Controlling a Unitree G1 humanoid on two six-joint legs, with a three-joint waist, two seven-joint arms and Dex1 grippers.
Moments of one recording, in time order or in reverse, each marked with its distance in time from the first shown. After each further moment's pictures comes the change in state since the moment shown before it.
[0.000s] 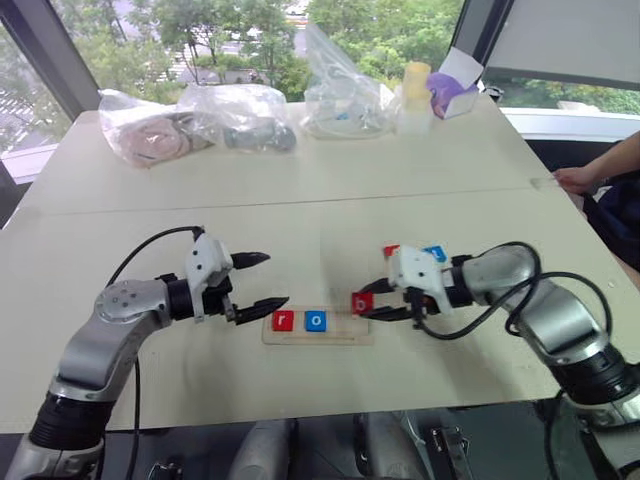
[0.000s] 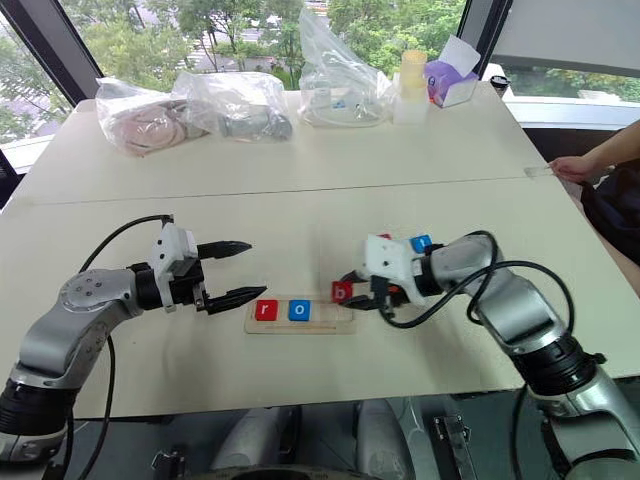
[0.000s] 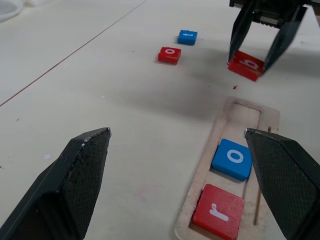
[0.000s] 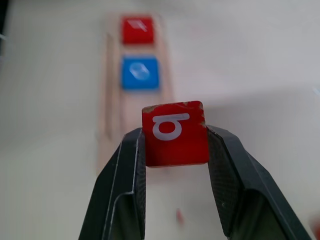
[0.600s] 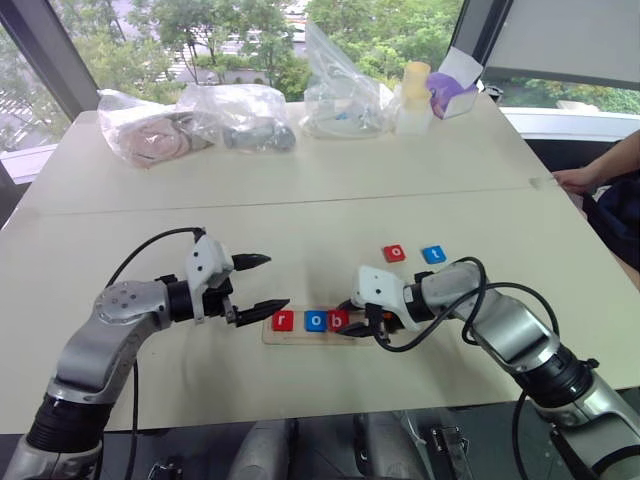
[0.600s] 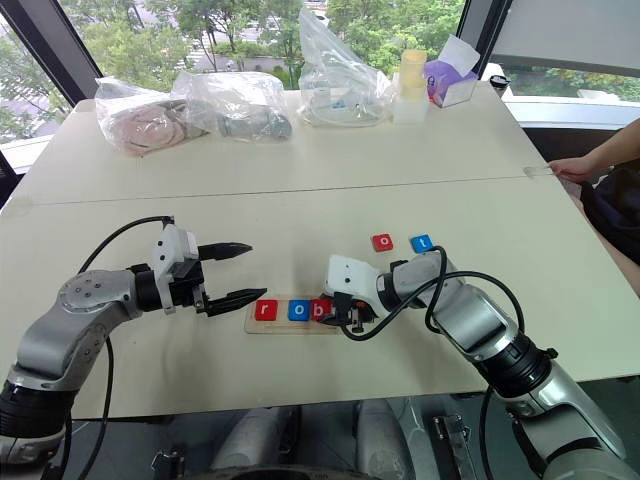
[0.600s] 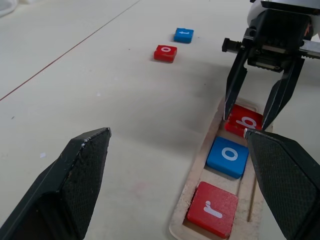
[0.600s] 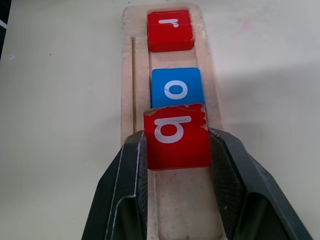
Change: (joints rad) left arm 0.013 0.005 0.000 -0.023 -0.001 0.016 0.017; right arm -0.035 0.087 0.143 0.017 -0.091 0.087 -0.077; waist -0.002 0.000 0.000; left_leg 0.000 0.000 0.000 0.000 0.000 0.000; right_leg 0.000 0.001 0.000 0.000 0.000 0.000
